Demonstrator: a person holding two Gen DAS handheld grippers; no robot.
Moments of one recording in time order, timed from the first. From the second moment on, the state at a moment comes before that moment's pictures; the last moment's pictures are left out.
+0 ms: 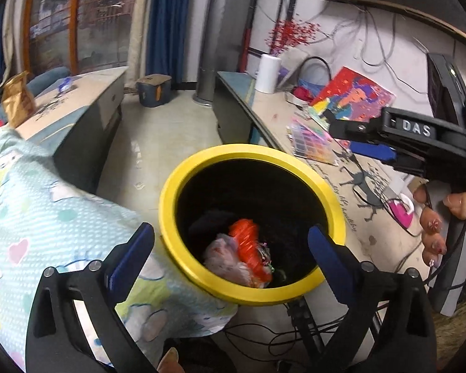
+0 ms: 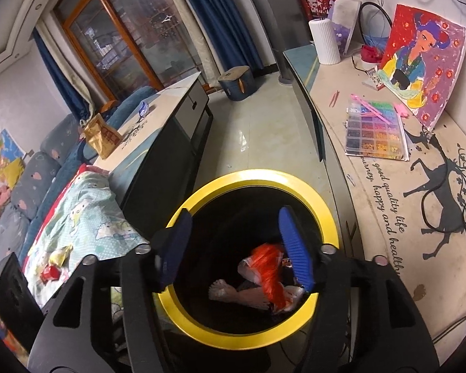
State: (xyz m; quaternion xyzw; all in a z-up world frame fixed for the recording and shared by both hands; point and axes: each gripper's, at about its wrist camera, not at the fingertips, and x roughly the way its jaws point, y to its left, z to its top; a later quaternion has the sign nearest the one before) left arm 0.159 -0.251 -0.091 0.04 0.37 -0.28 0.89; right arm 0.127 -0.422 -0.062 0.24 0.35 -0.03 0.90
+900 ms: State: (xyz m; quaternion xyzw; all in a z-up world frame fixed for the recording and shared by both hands) left arm 0.132 -0.152 -0.031 -0.02 0.30 -0.16 0.94; right arm 0.126 -0.362 -0.038 0.19 0.33 0.02 0.92
